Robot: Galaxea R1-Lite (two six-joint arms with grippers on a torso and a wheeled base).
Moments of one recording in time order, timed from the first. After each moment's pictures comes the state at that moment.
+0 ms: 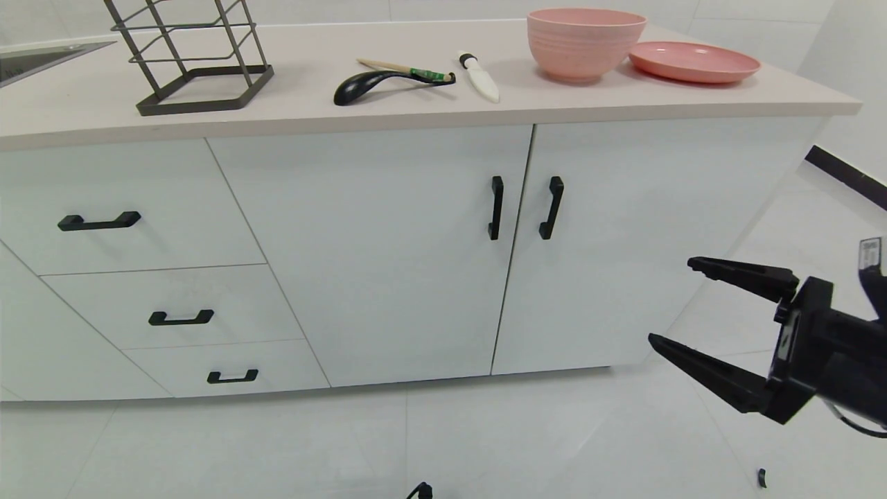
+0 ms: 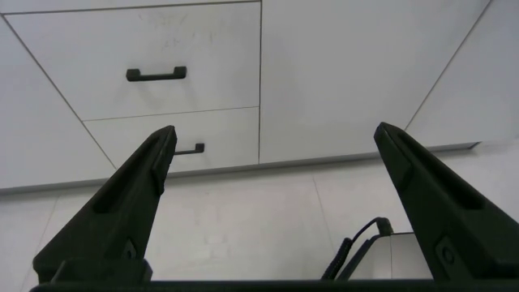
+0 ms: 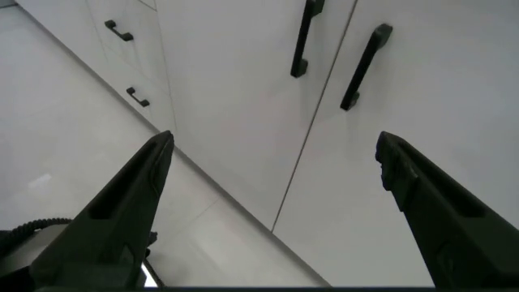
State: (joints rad) left arm 0.00 0.00 0.00 0.00 -0.06 0.01; right arm 0.30 1.32 -0.27 -0.98 0.51 -0.26
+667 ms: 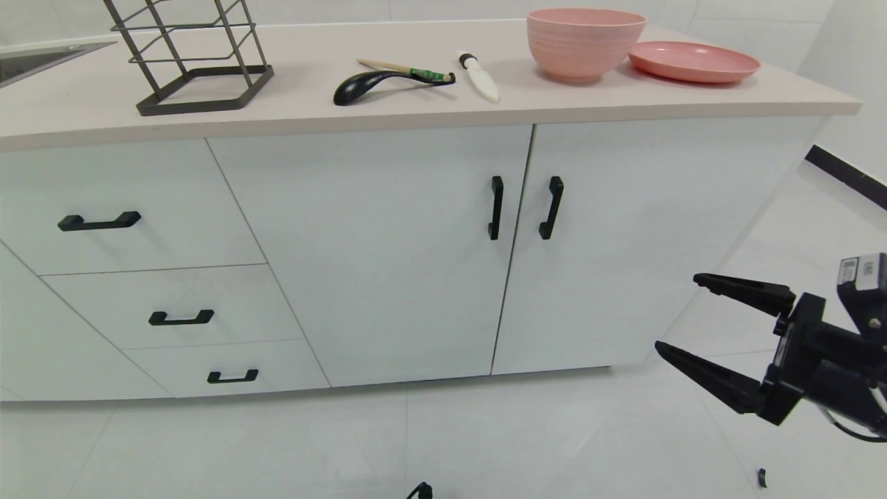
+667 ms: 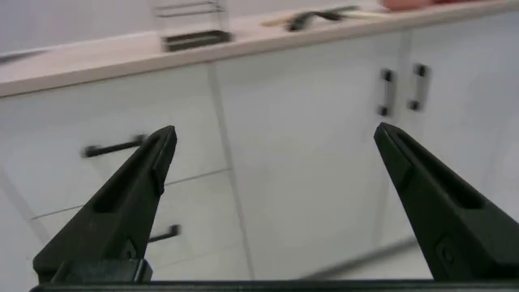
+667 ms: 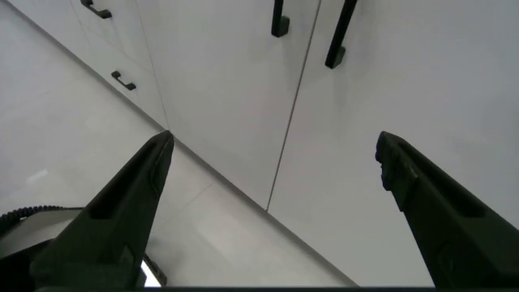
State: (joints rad) left arm 0.00 0.09 -0.34 -0.11 -0.30 0.07; right arm 0.18 1.41 -0.20 -1.09 0.58 -0.26
